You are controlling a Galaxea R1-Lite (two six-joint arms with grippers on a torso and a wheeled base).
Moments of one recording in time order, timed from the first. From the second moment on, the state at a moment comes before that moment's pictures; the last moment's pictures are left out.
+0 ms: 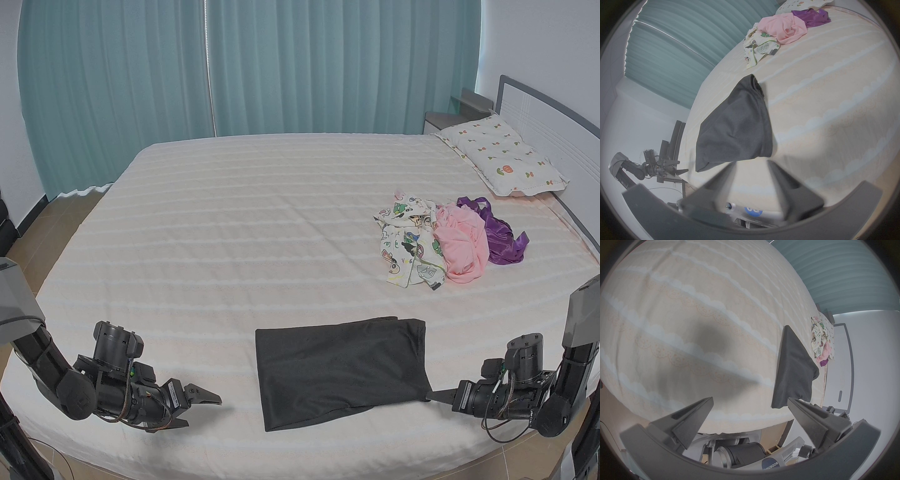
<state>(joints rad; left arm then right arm) -0.22 1.89 -0.33 -0.57 -0.45 -0.77 0.29 2.06 -0.03 -1.32 0.28 0.64</state>
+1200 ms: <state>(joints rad) -0.22 1.89 -0.33 -0.57 -0.45 -0.77 0.27 2.32 -0.48 -1.29 0.28 0.55</state>
